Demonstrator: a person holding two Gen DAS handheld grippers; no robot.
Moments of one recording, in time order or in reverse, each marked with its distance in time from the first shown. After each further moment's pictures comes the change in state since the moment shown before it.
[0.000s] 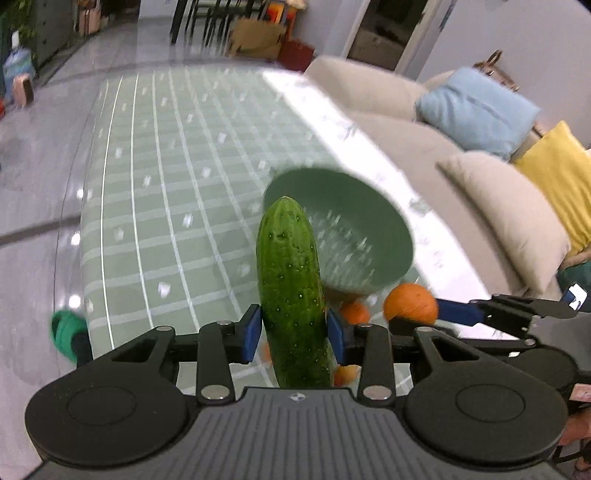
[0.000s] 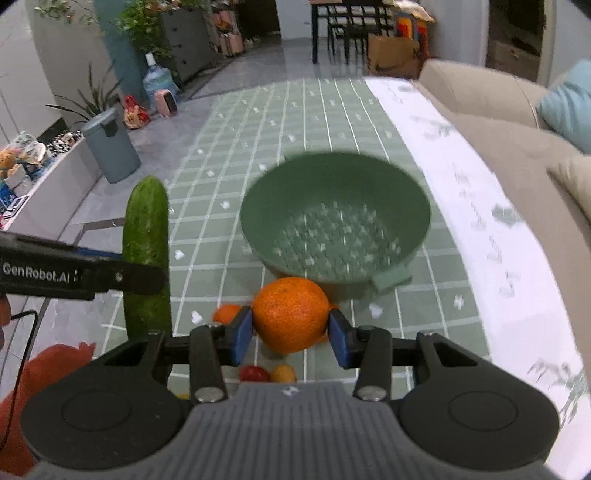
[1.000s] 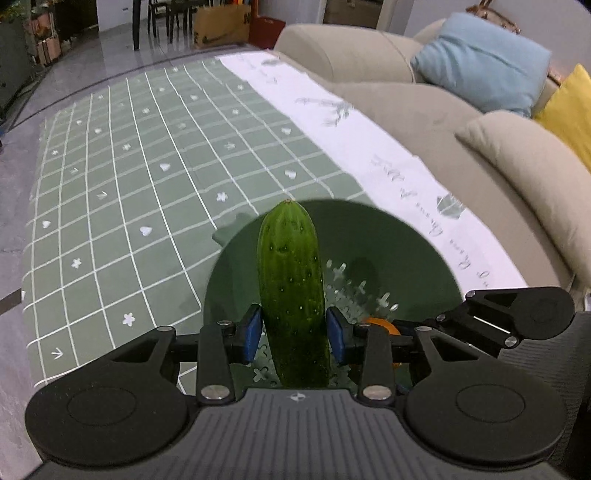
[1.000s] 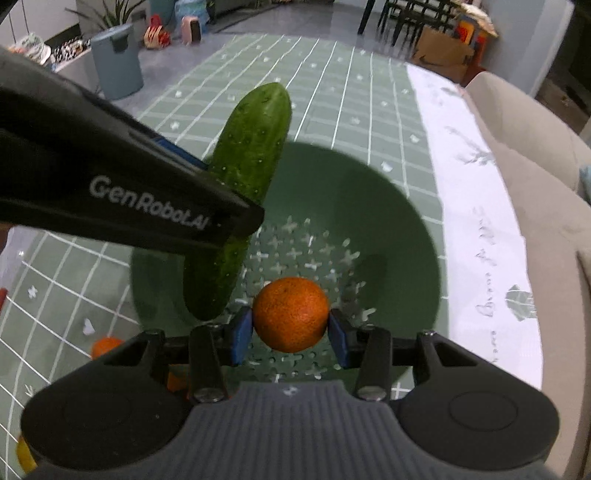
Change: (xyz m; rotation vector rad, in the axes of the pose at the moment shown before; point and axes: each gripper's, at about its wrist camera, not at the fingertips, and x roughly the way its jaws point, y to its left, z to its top) left arm 0.148 -0.032 0.079 0.163 0.118 0.061; right arm 0.134 -0.037 0.057 -0.272 0.196 -0.052
